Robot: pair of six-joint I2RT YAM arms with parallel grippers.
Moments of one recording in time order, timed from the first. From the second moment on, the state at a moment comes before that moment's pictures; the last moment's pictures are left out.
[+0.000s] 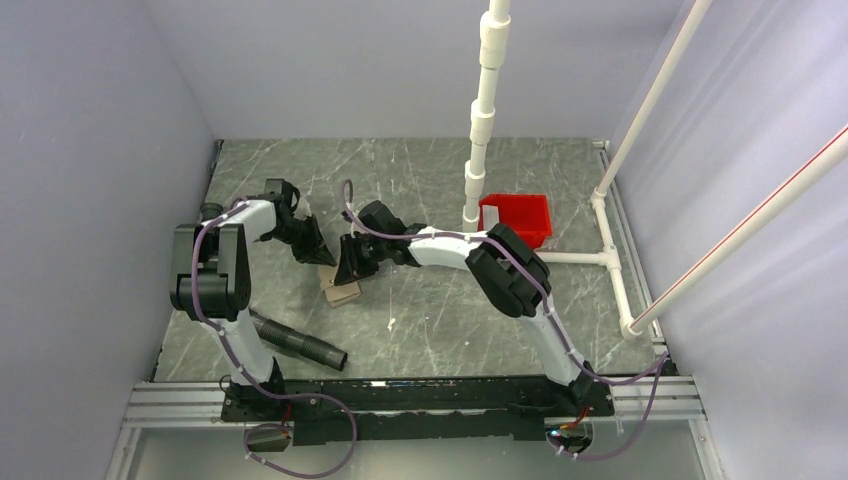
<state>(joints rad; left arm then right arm) -0.01 1.82 1.12 -0.63 0.48 -0.39 0.88 2.25 1.57 -0.03 -0.53 0.65</state>
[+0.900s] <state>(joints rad) -0.01 1.83 1.13 -0.64 0.50 -0.38 0.85 2.32 1.65 0.01 -0.59 0.75</state>
